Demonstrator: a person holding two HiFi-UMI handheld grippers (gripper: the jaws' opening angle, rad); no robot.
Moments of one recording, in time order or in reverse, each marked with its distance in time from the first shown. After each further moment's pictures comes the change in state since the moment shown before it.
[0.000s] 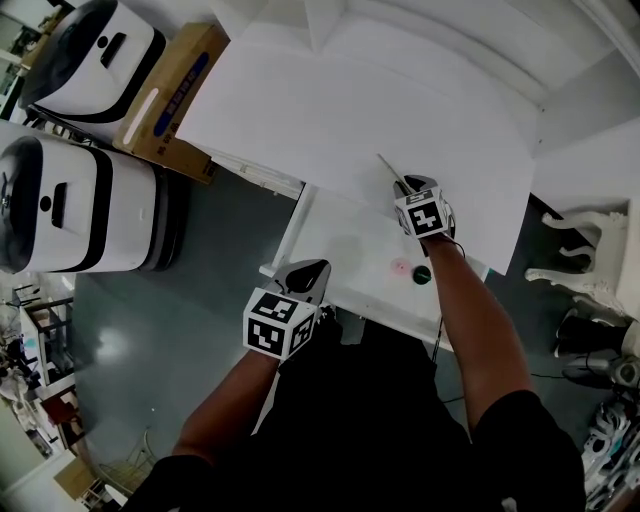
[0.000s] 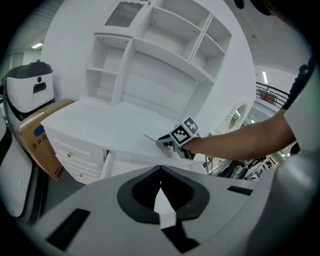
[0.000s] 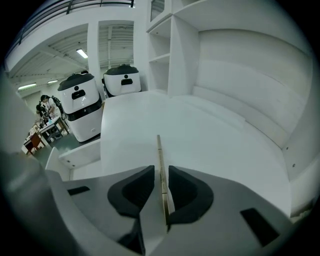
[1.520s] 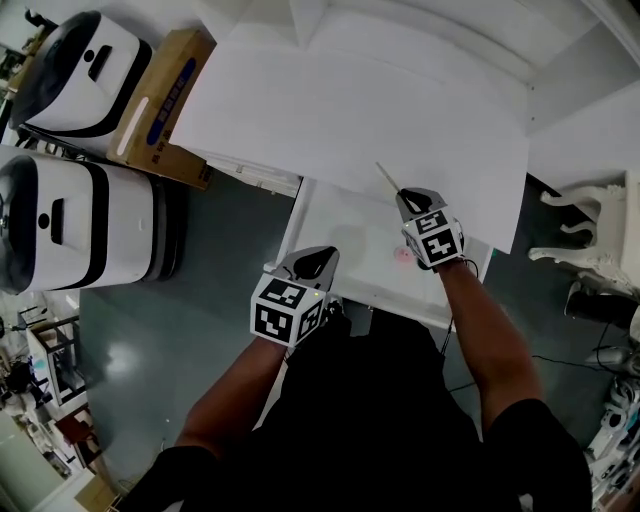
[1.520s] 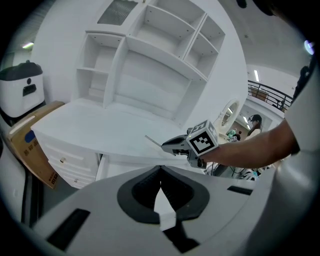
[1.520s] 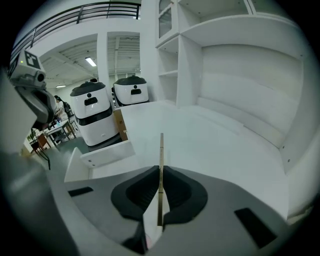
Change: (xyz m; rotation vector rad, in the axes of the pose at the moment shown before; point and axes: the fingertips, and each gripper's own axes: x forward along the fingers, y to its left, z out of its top) left arm 0.007 -0.002 0.005 0.058 0.007 -0.069; right arm -0.066 0.044 -0.012 -0.005 -0.102 0.041
